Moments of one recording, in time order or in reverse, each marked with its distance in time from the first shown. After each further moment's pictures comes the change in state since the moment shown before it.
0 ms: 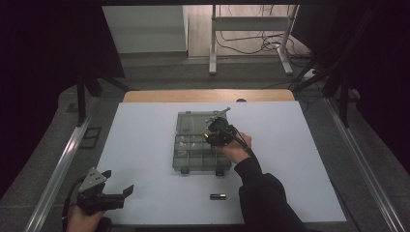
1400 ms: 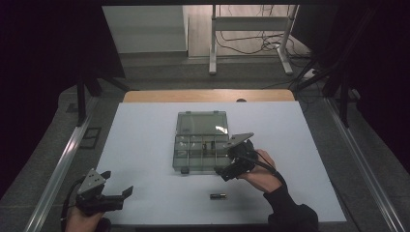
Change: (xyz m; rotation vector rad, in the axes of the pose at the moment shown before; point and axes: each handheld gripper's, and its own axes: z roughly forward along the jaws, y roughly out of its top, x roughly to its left) left arm -0.001 -0.003 -0.002 -0.004 0.001 0.017; right arm 0.031 -0.074 -0.070 -0.073 0.027 -0.126
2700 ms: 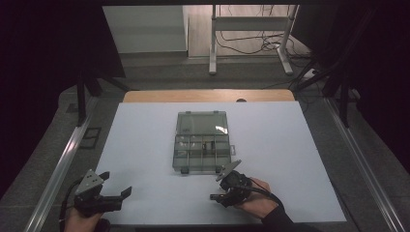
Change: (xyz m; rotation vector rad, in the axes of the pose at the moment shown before) left arm 0.001 -0.002 -0.003 -0.008 -0.006 -0.020; right arm 0.054 -0.045 0.022 0.194 0.178 -0.071
